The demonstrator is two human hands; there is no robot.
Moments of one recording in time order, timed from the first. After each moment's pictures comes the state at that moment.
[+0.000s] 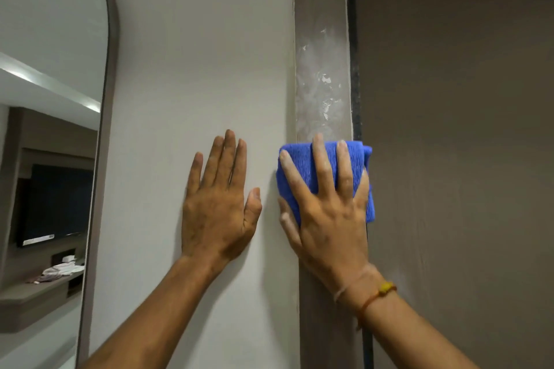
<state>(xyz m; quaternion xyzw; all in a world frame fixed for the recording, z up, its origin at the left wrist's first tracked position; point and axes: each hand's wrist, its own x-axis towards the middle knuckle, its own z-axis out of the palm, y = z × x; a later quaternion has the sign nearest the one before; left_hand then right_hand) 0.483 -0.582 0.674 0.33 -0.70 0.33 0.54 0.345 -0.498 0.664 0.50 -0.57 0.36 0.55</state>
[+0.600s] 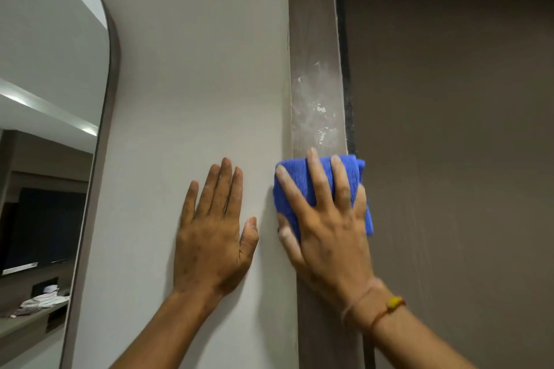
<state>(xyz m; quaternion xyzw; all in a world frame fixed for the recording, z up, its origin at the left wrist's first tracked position) 0.483 -0.584 0.674 0.33 -0.71 0.32 0.54 0.344 -0.493 0.685 0.52 -0.56 0.36 0.54</state>
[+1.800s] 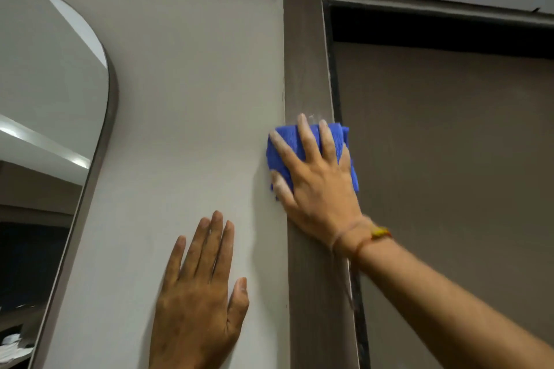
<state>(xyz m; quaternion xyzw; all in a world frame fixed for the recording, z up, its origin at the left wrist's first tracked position) 0.484 -0.592 0.678 0.33 -0.71 0.31 0.53 0.337 -0.495 0.809 0.53 -0.53 0.34 0.57</state>
